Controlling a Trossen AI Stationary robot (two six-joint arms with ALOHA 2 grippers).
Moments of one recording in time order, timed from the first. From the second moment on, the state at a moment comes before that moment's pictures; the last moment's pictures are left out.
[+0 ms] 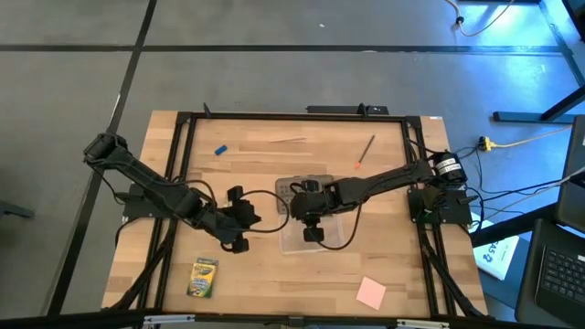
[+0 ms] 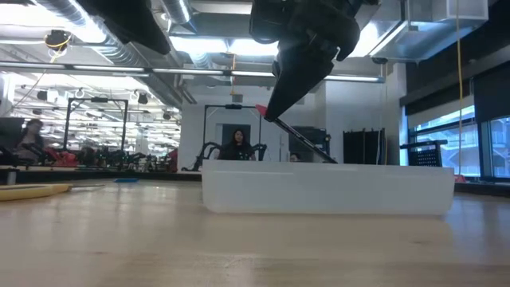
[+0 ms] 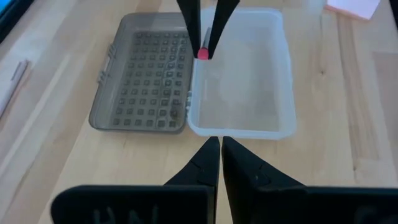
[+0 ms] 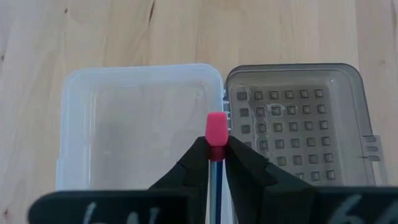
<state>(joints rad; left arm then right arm) -0.50 1.31 0.95 -0.52 -0.53 -0.51 0.19 1.85 1.39 -0.57 0.12 0.07</state>
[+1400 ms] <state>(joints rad) -0.48 1.31 0.95 -0.51 -0.50 -0.57 -0.06 1.58 1.29 -1.08 0.14 -0.12</state>
